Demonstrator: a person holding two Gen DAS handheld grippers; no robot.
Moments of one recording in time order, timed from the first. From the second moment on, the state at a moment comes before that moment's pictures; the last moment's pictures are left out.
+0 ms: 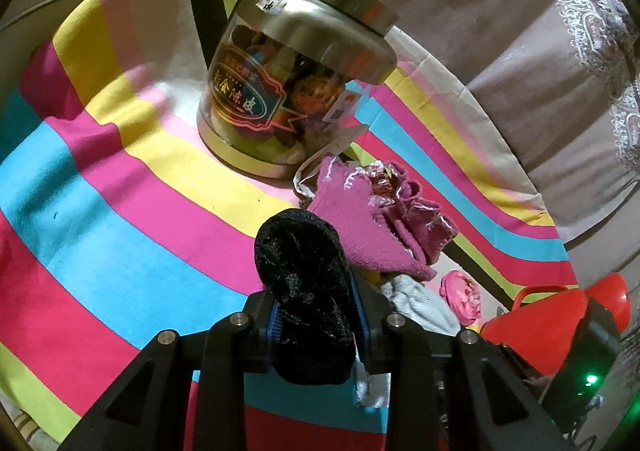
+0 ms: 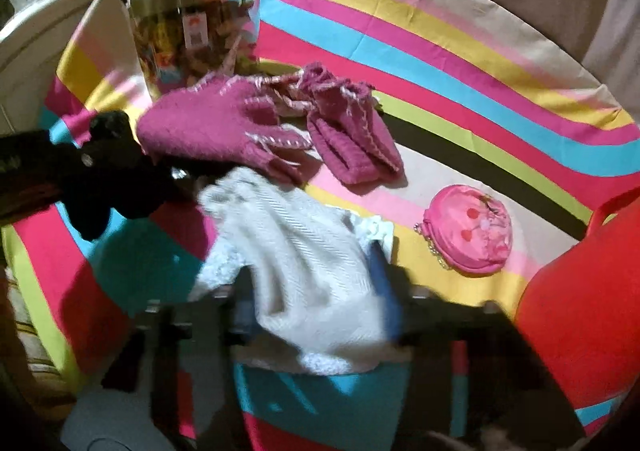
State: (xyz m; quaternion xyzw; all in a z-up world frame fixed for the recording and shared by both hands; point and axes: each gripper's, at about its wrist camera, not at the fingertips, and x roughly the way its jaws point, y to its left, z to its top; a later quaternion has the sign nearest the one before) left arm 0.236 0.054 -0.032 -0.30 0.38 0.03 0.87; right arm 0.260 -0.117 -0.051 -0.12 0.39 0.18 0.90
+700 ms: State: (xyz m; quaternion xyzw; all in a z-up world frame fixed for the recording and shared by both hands) left arm 0.225 0.037 -0.002 -0.28 0.33 -0.01 0.90; right arm 0.219 -0.172 0.000 0.01 0.35 0.20 0.92
